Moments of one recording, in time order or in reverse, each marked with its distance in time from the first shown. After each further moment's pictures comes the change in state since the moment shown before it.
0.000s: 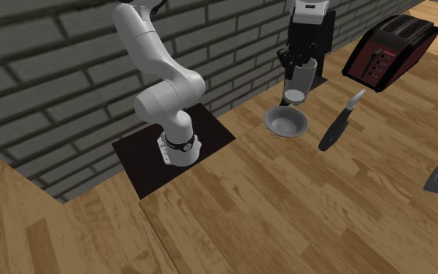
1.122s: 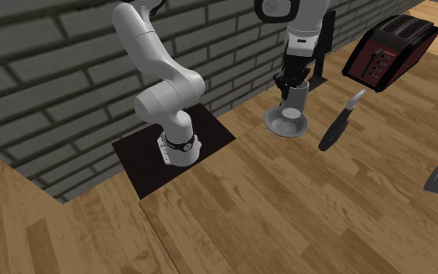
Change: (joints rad) arm 0.017 0.000 0.083 -0.187 0.058 0.195 0.007
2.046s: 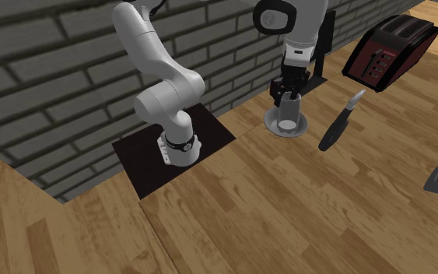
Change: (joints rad) arm 0.004 0.010 0.034 -0.064 0.022 0.077 0.000
